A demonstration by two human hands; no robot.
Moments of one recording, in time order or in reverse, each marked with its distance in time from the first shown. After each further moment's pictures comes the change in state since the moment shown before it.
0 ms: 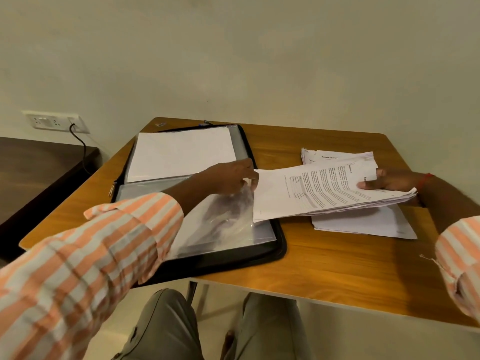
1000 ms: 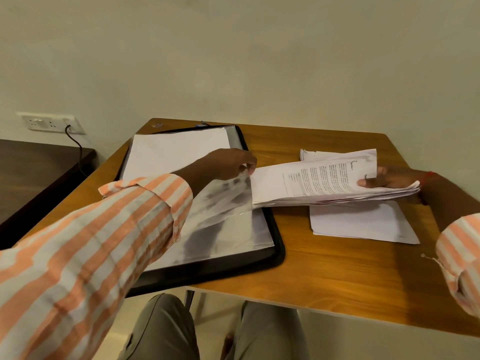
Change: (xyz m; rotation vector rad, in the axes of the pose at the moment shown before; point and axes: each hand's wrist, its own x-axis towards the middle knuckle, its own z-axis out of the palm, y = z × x) left_hand 0.047 -0.034 -0.009 0.031 0.072 0.036; right_hand 0.017 0.009 -0.006 0.000 0.038 -0.078
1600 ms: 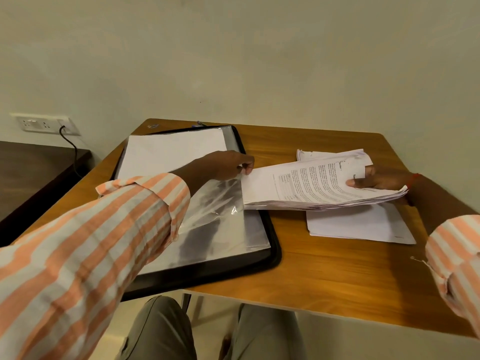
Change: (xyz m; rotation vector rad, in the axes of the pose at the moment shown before) left_hand 0.009 -0.002 0.003 -0.099 -0.092 -0.057; right_hand 0.003 -0.011 0.007 -0.056 -0.027 0.007
